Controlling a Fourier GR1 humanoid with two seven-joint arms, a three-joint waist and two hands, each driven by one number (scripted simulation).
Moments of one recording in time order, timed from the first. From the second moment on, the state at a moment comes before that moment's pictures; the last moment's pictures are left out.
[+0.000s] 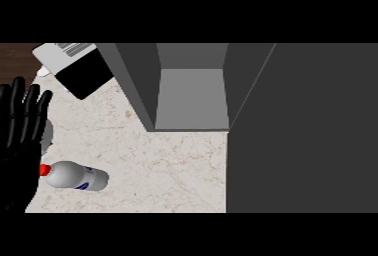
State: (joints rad) left arm 0.00 0.09 0.04 -2.10 0.03 0.01 0.03; right arm -0.02 -0.11 -0.01 -2.10 0.02 -0.04 -0.01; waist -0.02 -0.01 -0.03
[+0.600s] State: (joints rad) left arm 0.26 0.03 0.25 -2.28 0.42 0.07 0.18; right arm 0.24 -0.13 0.06 -2.26 -0.13 0.10 0.09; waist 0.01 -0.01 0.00
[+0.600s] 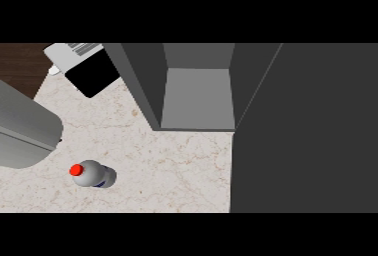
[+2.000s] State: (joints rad) left arm 0.58 0.01 0.31 -2.32 0.56 0.00 0.17; right arm 0.70 -0.14 0.06 -2.43 -0.21 0.31 -0.06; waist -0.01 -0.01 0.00
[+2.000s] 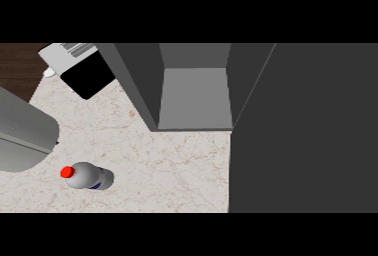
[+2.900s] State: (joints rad) left arm 0.47 0.01 0.31 -1.92 0.55 -0.08 -0.01; right arm 0.91 -0.14 0.05 -2.44 -0.20 0.43 -0.24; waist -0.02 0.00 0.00
